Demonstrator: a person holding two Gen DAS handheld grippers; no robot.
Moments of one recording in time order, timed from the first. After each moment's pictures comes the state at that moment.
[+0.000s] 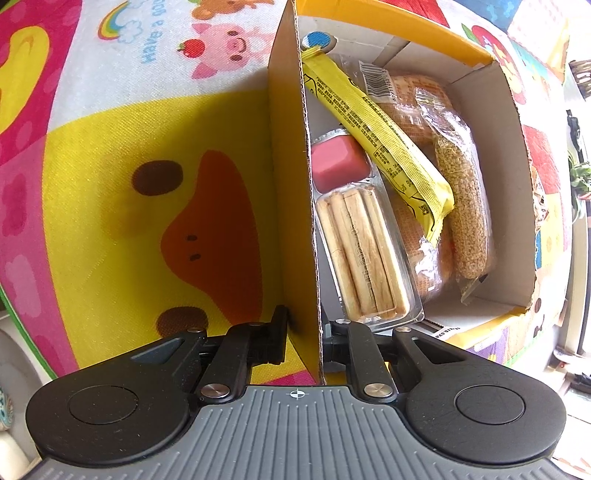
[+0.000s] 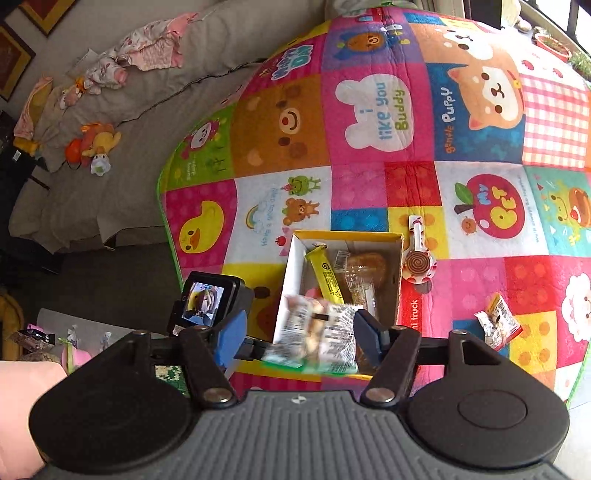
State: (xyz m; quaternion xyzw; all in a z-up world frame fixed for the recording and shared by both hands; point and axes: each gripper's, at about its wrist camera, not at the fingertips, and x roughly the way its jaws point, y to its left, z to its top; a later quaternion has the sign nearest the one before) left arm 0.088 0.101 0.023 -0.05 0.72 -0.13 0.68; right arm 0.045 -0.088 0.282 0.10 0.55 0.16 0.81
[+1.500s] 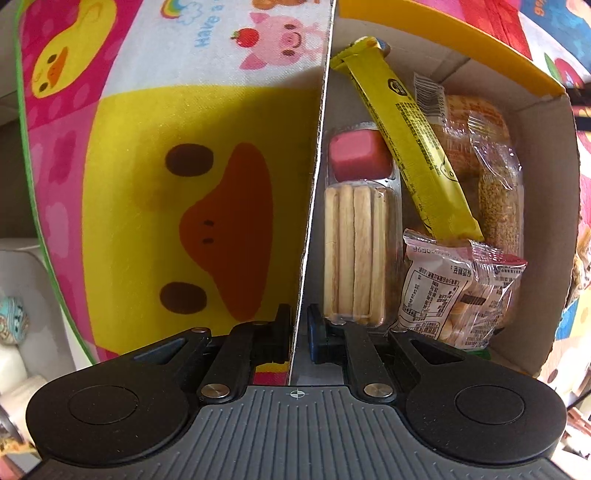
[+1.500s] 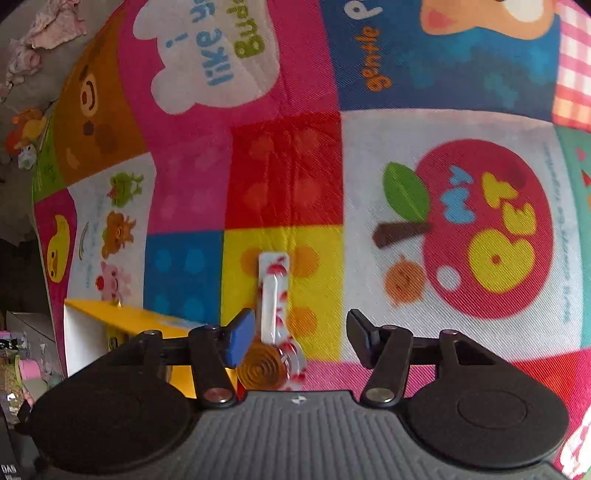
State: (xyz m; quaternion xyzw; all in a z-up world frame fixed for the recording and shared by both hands) left arm 0.117 0.049 0.032 -0.05 0.74 0.03 0.67; right arm 0.256 -0.202 0.031 0.10 0.65 0.15 0.74
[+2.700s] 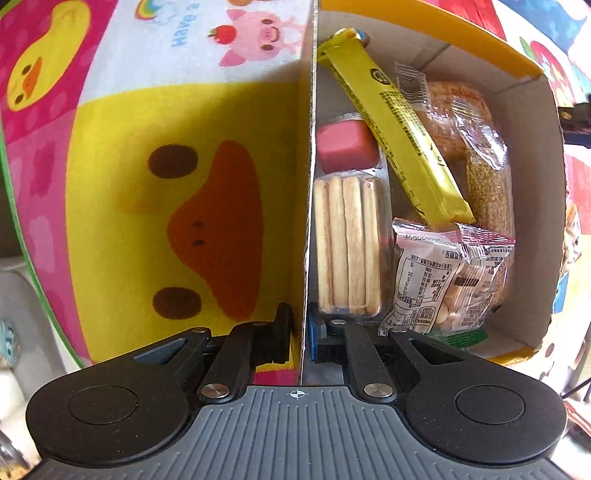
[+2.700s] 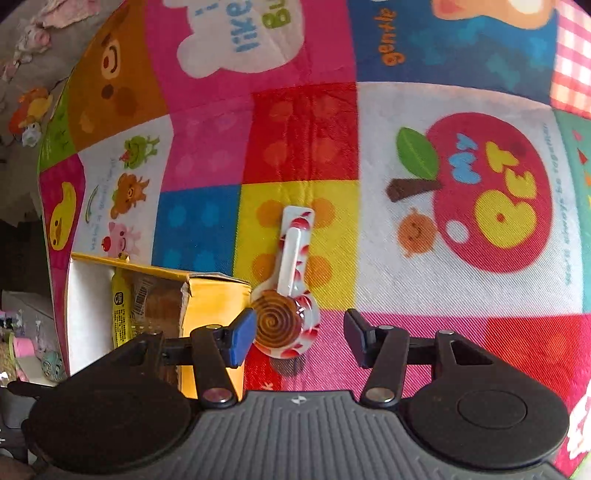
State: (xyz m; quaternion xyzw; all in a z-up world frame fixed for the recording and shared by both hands) left arm 0.115 0.055 0.029 -0.05 0.75 -0.03 0.66; right arm 0.216 -0.190 0.038 0.07 0.65 0.17 0.74
